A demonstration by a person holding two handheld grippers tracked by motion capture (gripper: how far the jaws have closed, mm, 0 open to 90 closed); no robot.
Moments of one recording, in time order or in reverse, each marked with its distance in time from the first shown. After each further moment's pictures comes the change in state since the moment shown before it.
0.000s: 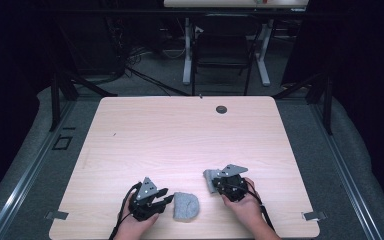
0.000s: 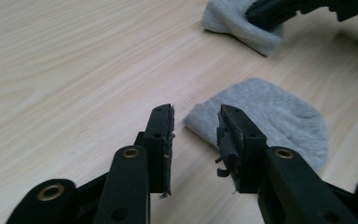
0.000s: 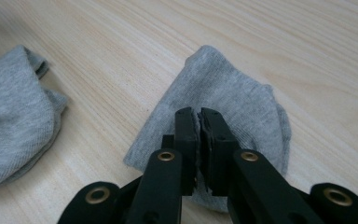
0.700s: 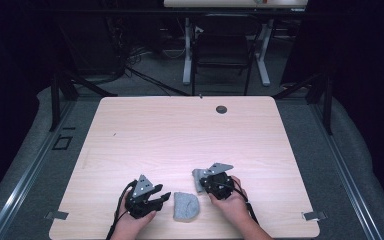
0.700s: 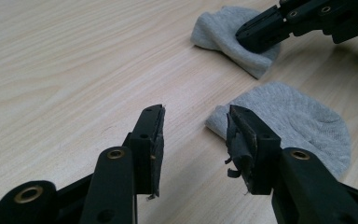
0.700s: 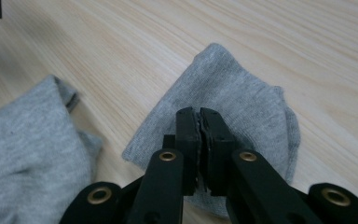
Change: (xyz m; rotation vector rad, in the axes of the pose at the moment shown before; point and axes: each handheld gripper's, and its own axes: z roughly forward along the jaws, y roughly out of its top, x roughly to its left) left arm 0.006 -0.001 -0.001 -0.003 0.020 -0.006; right arm 0.023 0.021 0.025 0.005 0.058 0.001
